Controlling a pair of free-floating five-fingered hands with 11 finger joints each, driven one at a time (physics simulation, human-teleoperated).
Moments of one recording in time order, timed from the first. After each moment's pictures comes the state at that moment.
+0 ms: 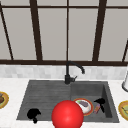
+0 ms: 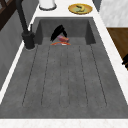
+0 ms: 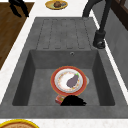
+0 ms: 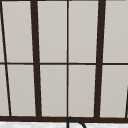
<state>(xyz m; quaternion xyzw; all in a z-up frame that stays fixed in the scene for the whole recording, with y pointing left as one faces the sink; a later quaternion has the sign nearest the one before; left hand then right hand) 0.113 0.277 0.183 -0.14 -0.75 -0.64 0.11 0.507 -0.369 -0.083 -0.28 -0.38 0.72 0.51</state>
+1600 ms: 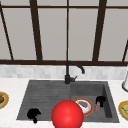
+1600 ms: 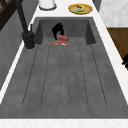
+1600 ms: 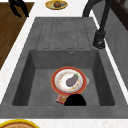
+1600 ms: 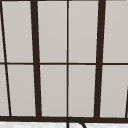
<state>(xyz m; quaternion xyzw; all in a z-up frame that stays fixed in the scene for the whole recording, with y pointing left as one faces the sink) 0.113 0.277 0.183 -0.14 -0.75 -0.64 0.11 0.521 -0.378 -0.066 -0.26 -0.44 0.70 0.50</state>
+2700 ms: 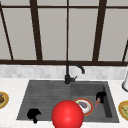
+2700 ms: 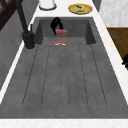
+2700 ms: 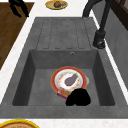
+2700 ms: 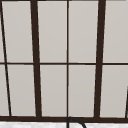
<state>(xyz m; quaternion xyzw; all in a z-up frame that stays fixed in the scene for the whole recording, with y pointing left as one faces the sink) 0.113 0.277 0.183 -0.14 -0.75 -0.64 0.11 0.541 -0.378 -0.007 -0.21 -0.41 0.69 0.55</state>
